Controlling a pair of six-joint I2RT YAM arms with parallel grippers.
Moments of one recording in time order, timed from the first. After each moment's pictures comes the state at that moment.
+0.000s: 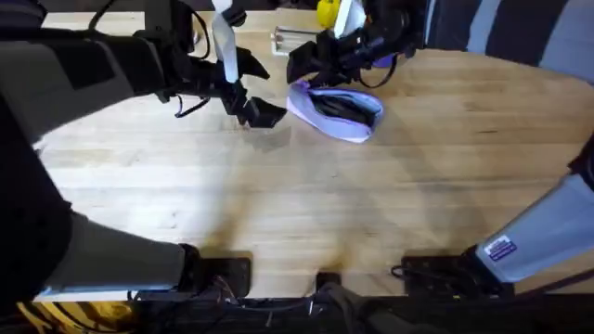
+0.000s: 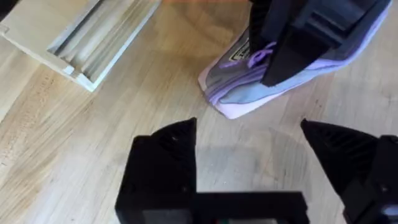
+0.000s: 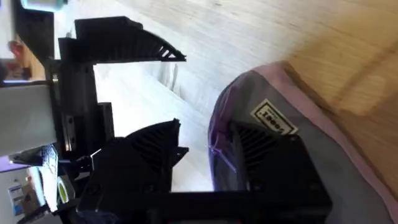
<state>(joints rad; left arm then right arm) -0.01 1.64 0.96 -0.36 0.84 0.88 0.39 1.88 1.38 -0.46 -0.64 0.39</state>
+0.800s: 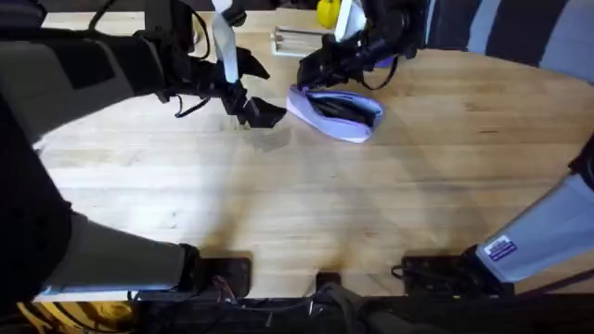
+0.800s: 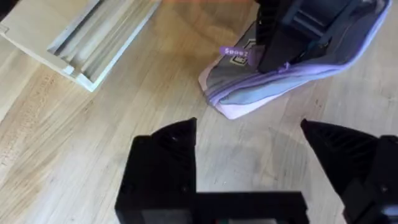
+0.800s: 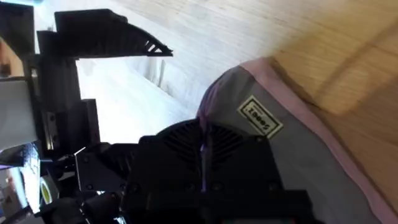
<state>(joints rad) -0.01 1.64 0.96 -0.36 0.84 0.88 0.39 1.88 1.38 -0.50 -0.60 0.33</state>
